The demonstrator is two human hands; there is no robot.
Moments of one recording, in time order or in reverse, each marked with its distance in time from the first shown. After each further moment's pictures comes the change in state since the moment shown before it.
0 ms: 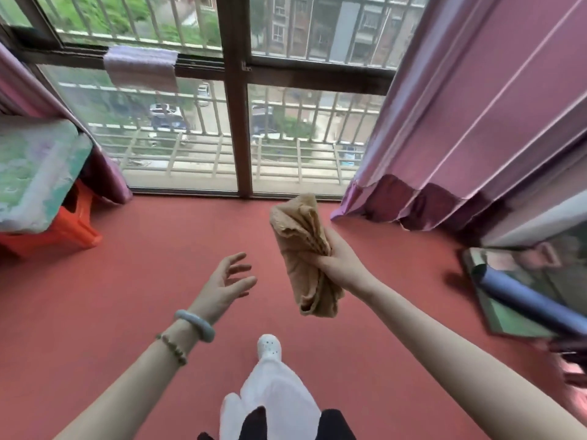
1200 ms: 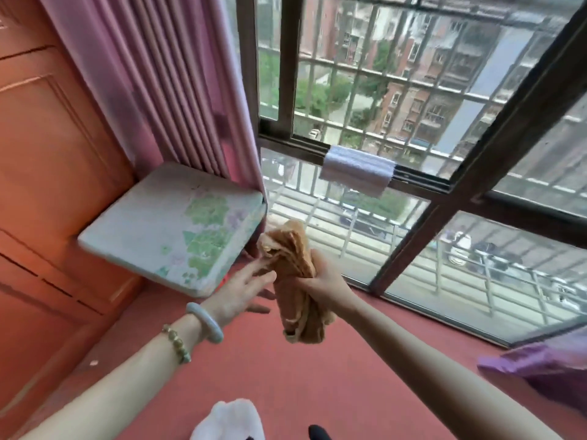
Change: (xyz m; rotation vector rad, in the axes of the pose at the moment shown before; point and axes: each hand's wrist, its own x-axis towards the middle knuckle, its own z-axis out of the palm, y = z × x) left_hand 0.113 0.167 -0.503 -0.055 0.246 0.028; right_hand 0.396 -0.245 0.428 -0.190 -0.326 -0.128
